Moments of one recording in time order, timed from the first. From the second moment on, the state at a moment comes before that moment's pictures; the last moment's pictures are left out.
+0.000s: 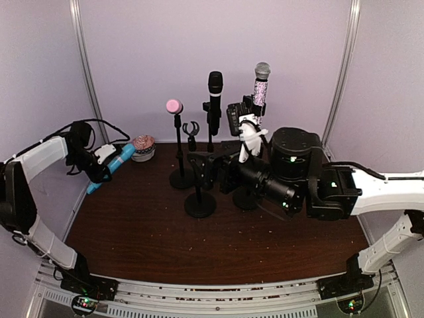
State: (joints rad) left arm 0.03 1.47 1.20 -0.81 0.19 0.77; right arm 1.35 1.38 1.26 0.08 0.54 0.26
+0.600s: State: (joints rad) left arm -0.02 1.88 1.25 -0.57 -0.08 0.93; right arm 1.24 1.61 1.31 -0.28 0.36 0.67
